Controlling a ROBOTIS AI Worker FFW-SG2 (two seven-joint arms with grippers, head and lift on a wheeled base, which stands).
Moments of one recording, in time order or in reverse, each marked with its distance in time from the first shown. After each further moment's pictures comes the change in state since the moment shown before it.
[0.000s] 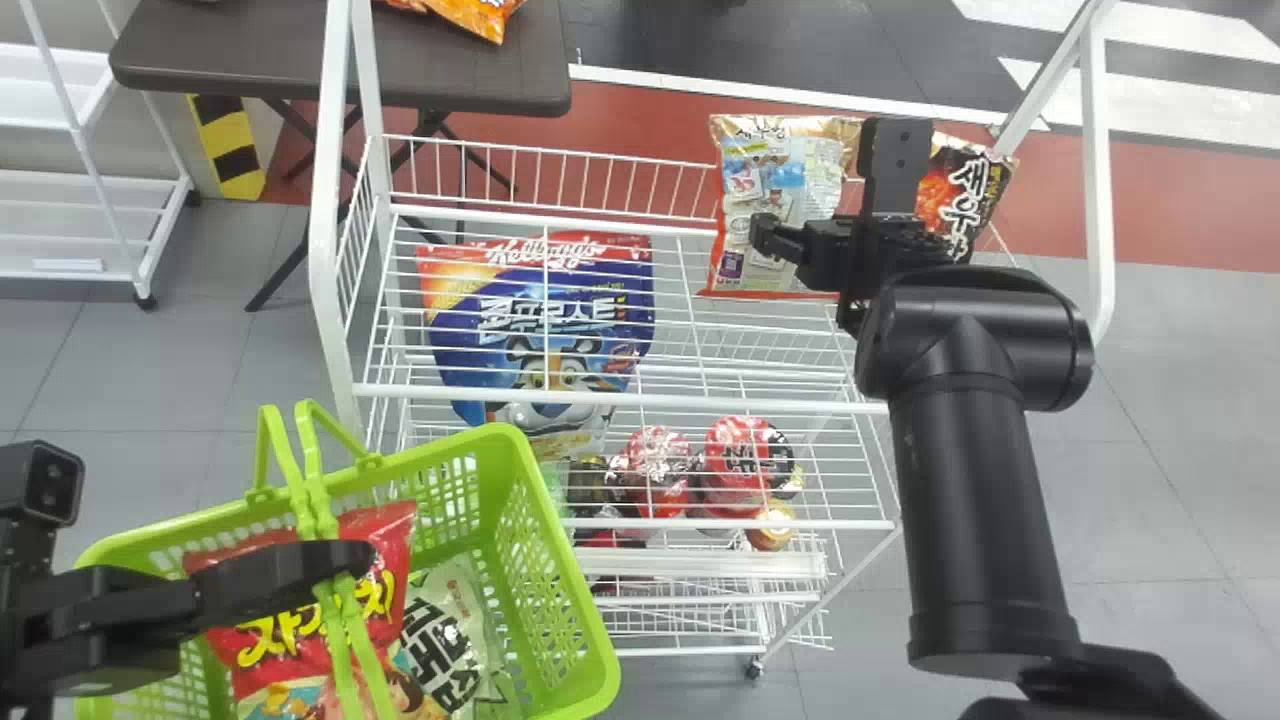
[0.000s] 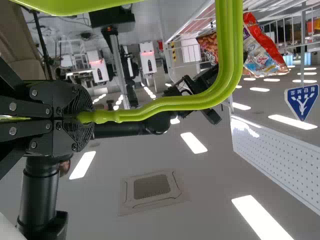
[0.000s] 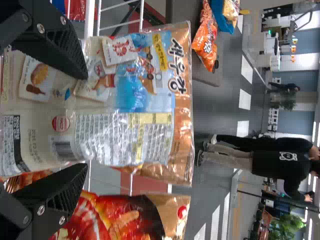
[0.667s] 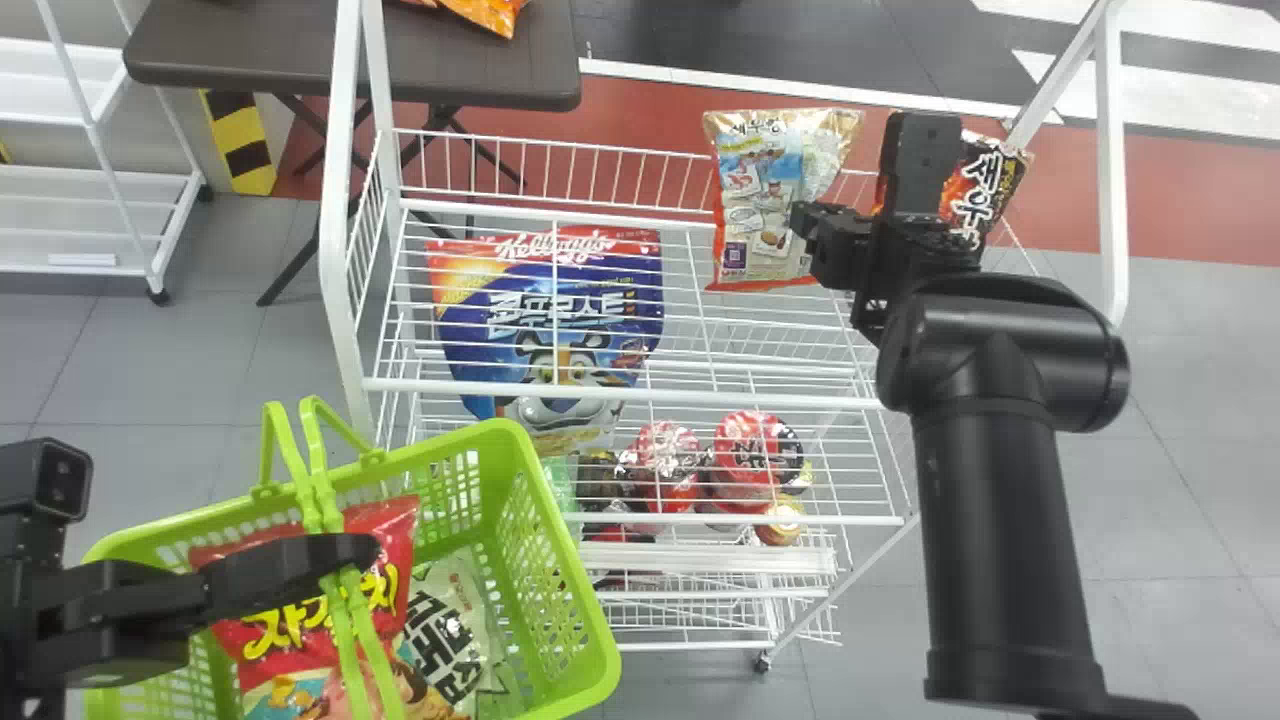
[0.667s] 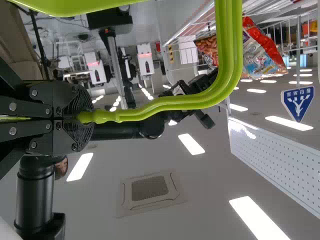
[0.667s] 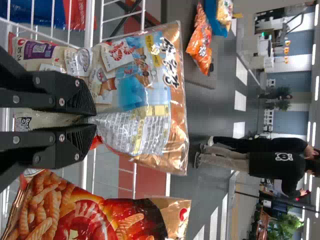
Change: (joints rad) left arm 0.001 0.005 0.004 0.017 0.003 -0.023 0.000; right arm 0.100 0.006 -0.001 -0.205 -0.086 0.058 0.006
